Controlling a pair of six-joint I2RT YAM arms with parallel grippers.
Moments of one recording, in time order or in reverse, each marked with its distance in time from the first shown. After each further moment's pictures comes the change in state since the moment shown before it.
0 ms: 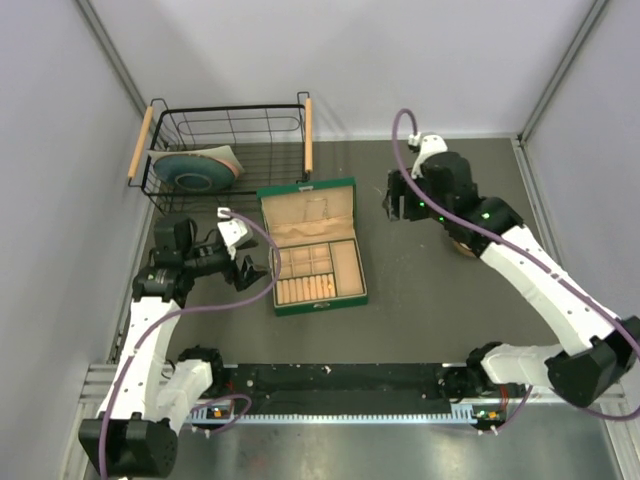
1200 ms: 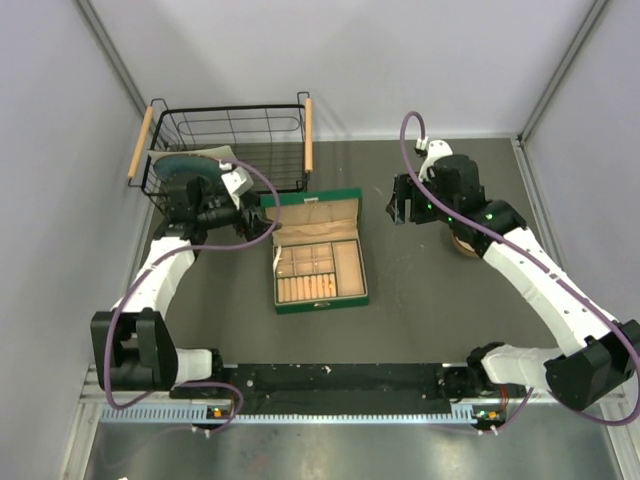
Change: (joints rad) left arm 0.011 0.470 0.123 0.528 0.105 -0.246; right arm -0.117 -0.045 -0.080 0.037 -0.143 -0.011
